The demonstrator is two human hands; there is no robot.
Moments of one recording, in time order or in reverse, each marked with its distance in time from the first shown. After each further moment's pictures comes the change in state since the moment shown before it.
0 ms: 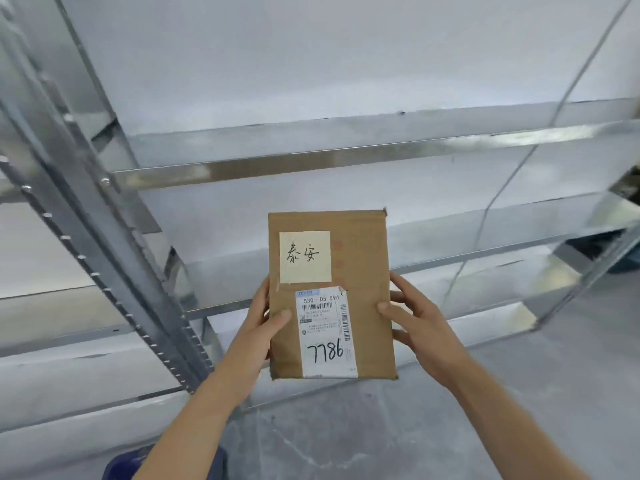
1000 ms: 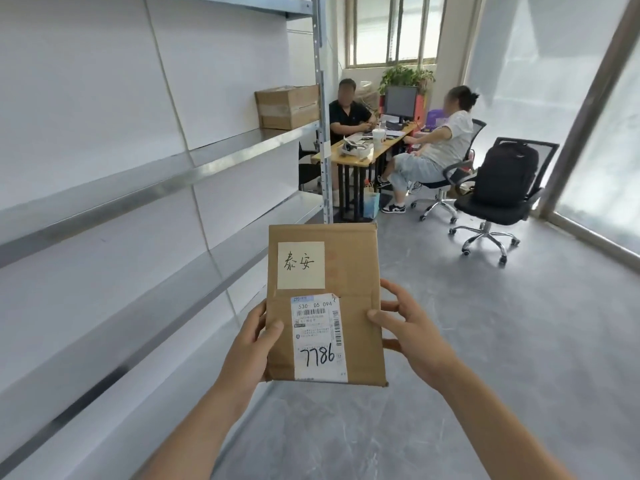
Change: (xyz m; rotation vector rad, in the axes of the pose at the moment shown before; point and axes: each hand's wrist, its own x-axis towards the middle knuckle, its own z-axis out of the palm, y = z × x) left_hand -0.016 -0.020 0.561 0.309 -0.593 0.005; right_hand -0.235 0.011 -0.486 0.163 0.734 -0.065
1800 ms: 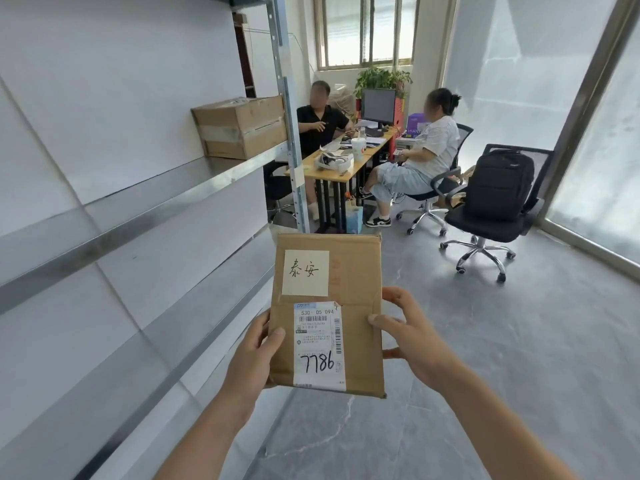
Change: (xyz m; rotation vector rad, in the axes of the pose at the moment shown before) left_hand 0.321 0.069 0.089 0.101 -0.070 -0.001; right_hand 0.310 -0.036 -0.074 -0.043 0.099 0.014
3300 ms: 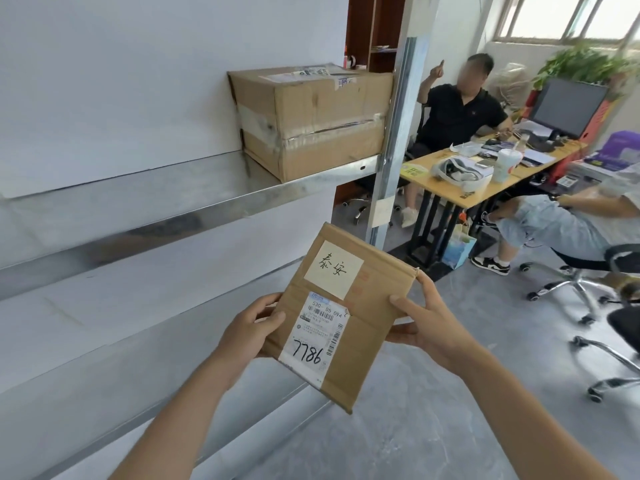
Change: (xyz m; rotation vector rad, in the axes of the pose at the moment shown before) left_hand 0.368 0.050 -0.001 -0.088 0.346 -0.130; right_hand 0.493 -0.049 -0.005 -0.088 -0.411 0.171
